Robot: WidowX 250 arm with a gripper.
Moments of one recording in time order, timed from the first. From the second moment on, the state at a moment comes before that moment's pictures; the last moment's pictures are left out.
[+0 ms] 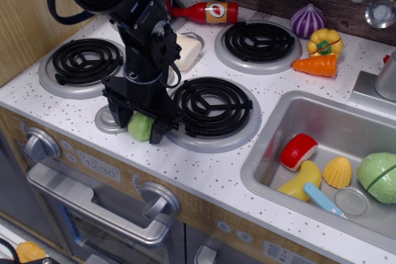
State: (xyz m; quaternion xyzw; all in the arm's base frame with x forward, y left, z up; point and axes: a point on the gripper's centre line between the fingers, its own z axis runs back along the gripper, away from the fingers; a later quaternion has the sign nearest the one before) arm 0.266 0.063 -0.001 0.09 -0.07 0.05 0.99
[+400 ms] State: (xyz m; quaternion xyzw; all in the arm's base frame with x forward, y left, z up) arm 0.264 0.065 0.024 0.12 -0.03 0.05 0.99
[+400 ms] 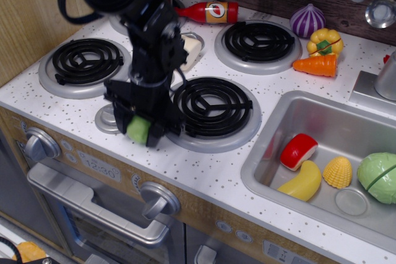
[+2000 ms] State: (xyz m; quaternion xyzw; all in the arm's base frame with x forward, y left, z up) arm 0.407 0.227 0.119 0.21 -0.26 -0.38 0.86
